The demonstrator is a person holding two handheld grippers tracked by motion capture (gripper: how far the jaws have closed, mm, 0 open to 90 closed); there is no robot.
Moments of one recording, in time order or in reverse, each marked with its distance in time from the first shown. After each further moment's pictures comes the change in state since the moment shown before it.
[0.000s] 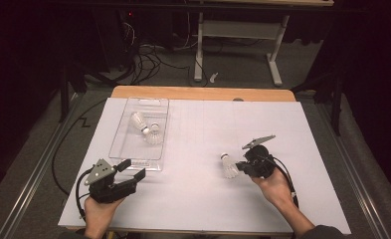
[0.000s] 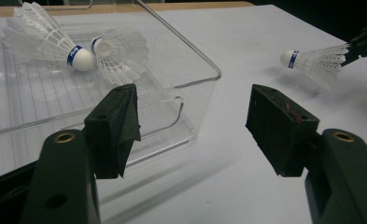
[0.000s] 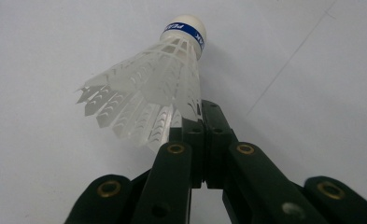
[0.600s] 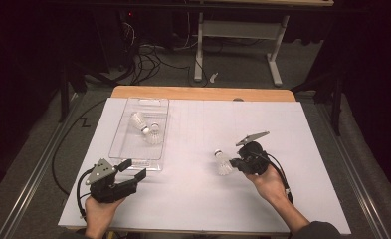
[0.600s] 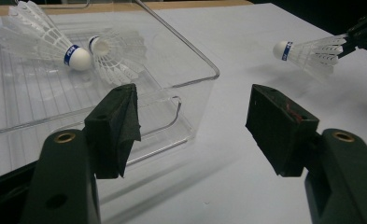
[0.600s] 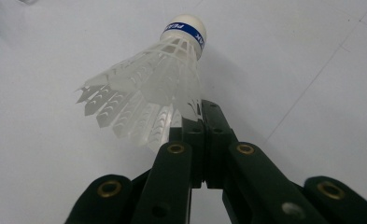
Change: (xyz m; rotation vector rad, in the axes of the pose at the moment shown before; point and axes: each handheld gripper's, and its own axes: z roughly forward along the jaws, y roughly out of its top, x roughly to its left) left arm 0.000 0.000 0.002 0.005 -0.004 0.003; right arm 0.012 0.017 0.000 -0.020 0.014 -0.028
